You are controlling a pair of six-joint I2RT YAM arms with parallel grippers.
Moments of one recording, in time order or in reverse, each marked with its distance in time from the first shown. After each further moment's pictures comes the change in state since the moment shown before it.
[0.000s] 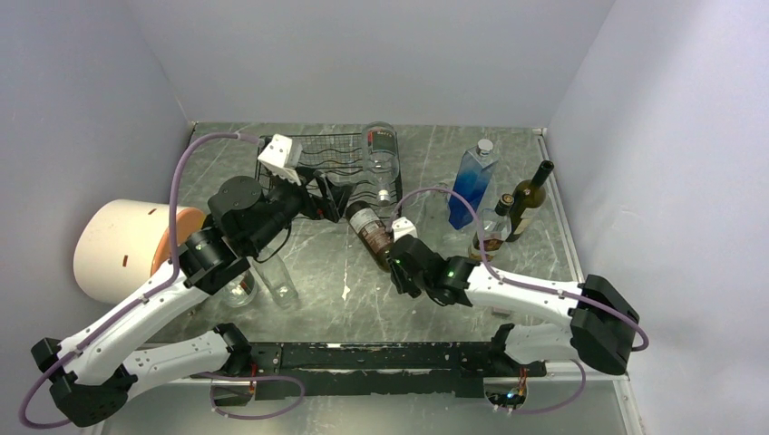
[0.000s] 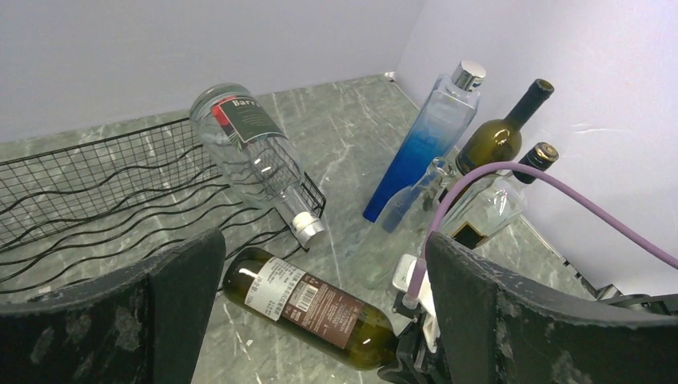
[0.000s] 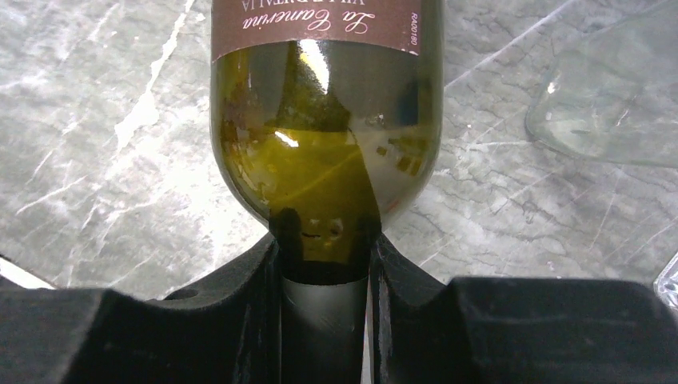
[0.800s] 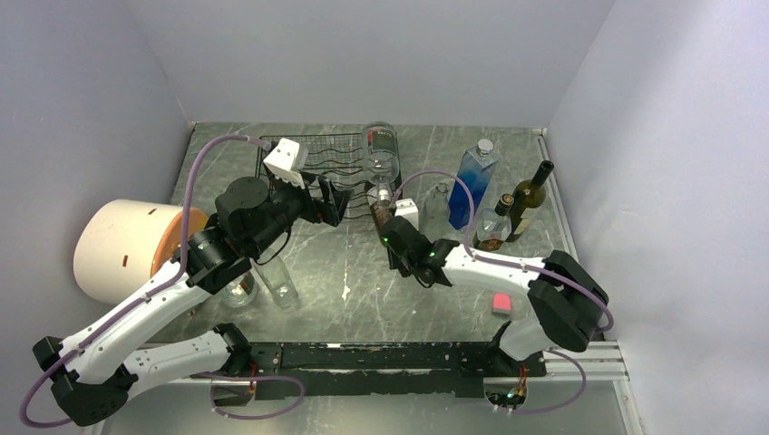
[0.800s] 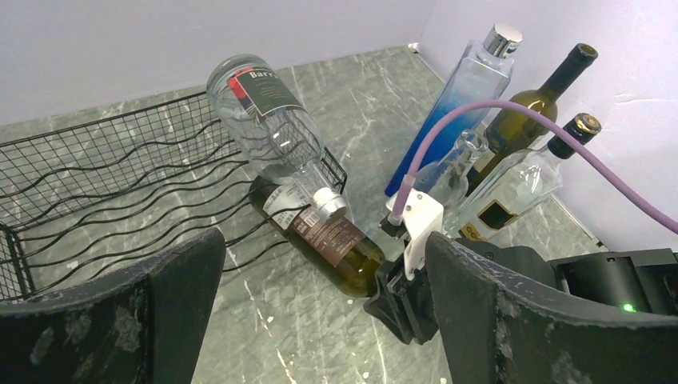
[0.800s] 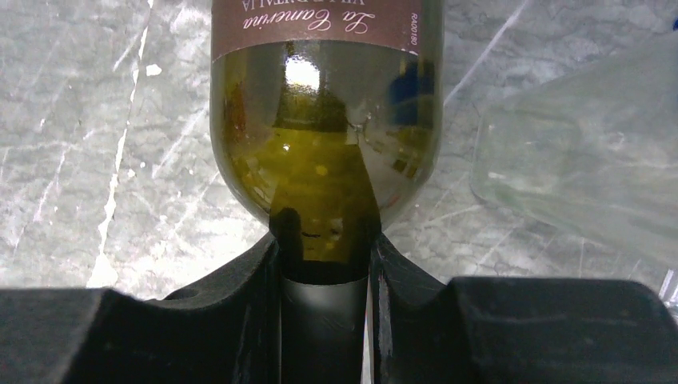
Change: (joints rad) left arm 0.000 0.003 -0.008 -0.056 -0.028 0.027; right arm -0.101 0.220 0.097 0.100 0.130 0.128
